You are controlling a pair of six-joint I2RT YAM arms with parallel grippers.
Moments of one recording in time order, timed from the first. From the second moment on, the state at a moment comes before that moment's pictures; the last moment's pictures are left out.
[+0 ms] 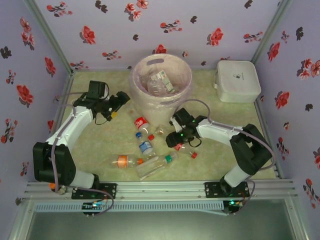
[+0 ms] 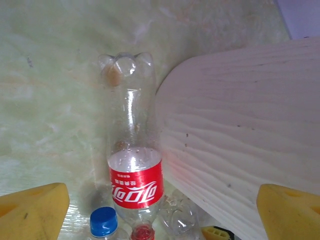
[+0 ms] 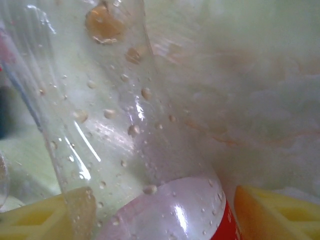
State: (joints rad) left arm -0.21 1.43 1.12 -0.60 0.34 -0.88; right arm 0.69 1.59 0.90 -0.55 -0.22 0.27
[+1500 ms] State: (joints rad) left arm -0.36 1.51 1.73 -0.66 0.18 -0.72; right arm 0.50 1.52 1.73 -0.29 -0.05 0.32
